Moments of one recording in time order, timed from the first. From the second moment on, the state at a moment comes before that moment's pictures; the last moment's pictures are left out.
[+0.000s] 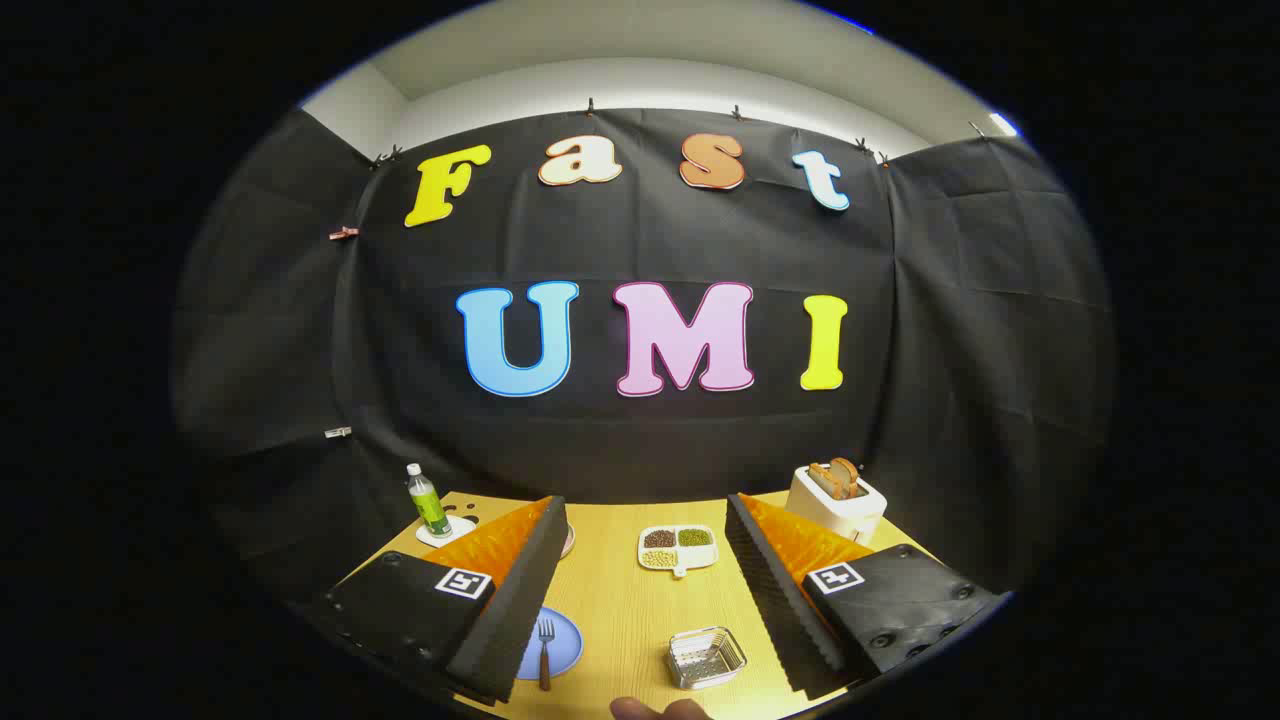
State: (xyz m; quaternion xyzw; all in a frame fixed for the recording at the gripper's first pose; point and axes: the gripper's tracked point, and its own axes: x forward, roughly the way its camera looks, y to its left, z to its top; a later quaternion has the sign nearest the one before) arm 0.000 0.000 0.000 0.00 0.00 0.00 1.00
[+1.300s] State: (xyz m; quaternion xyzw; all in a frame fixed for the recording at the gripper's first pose) arm 0.023 0.056 -0.118 -0.01 0.16 0.06 0.98
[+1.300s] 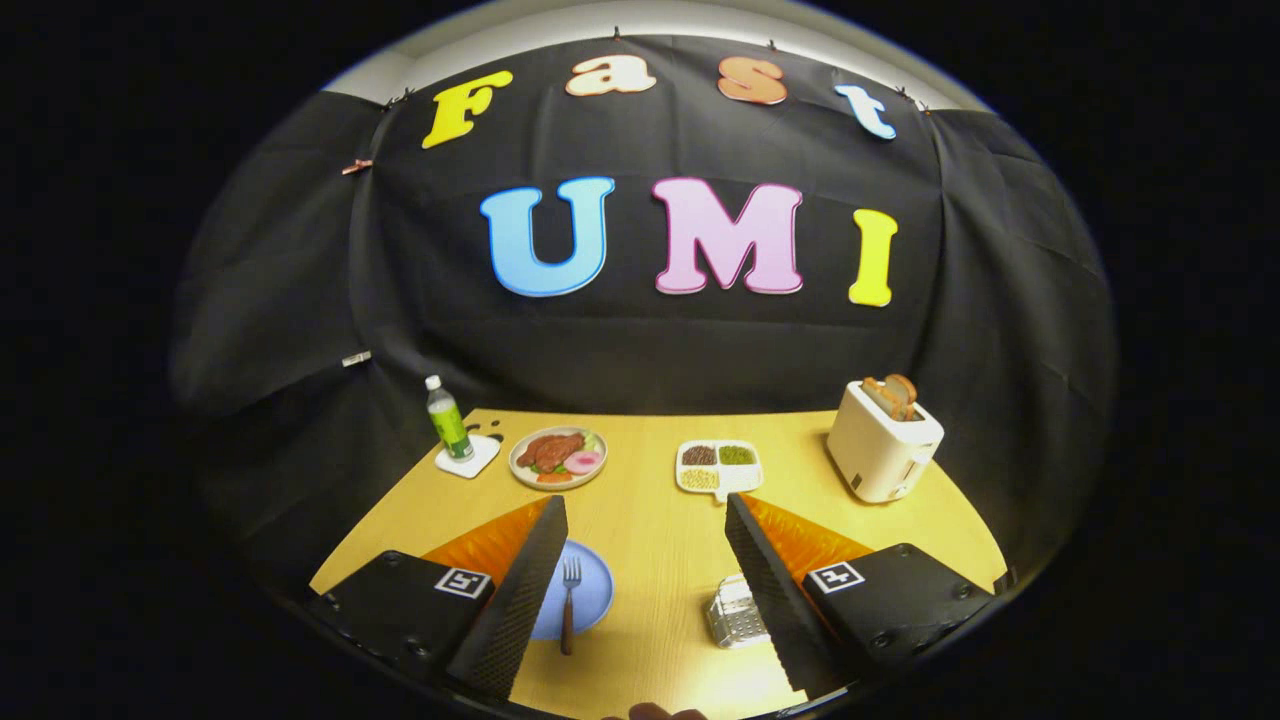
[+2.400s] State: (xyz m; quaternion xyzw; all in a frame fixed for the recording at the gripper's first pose) arm 0.044 0.142 -0.356 -0.12 0.46 0.16 0.87
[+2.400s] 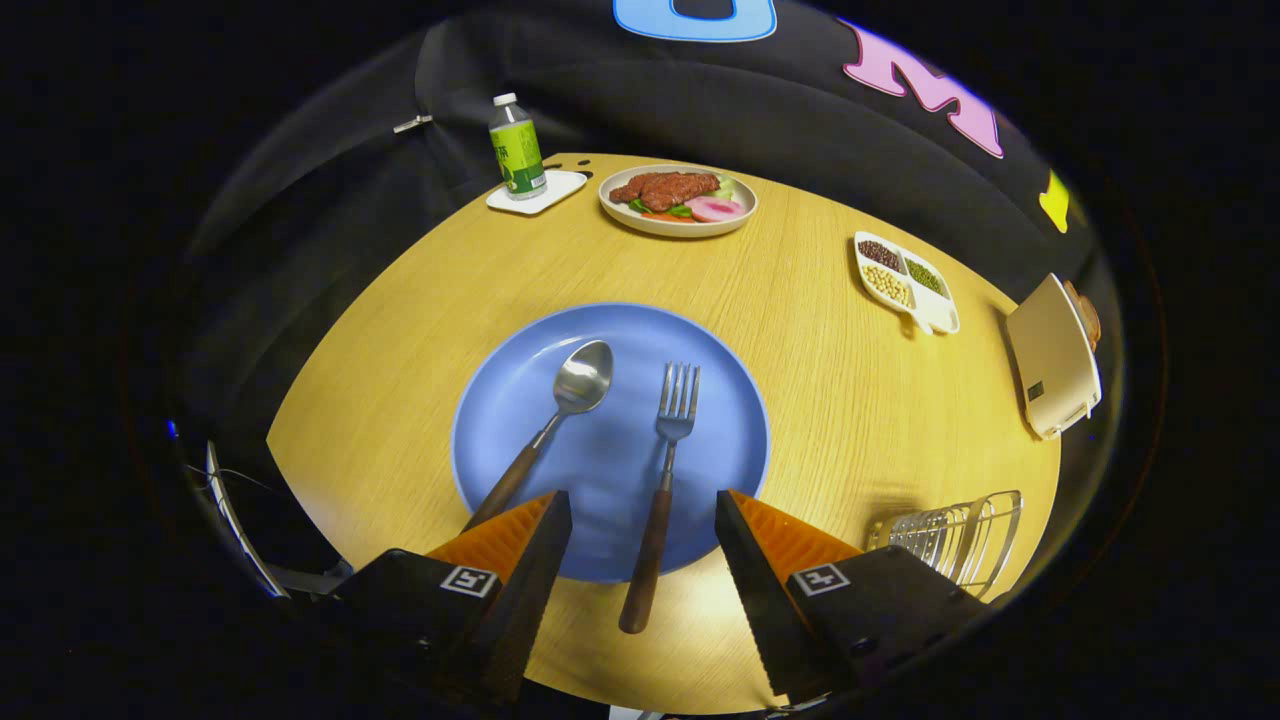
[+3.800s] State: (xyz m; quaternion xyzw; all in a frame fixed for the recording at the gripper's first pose) arm 0.005 0.081 -0.309 -0.01 0.55 0.18 0.81
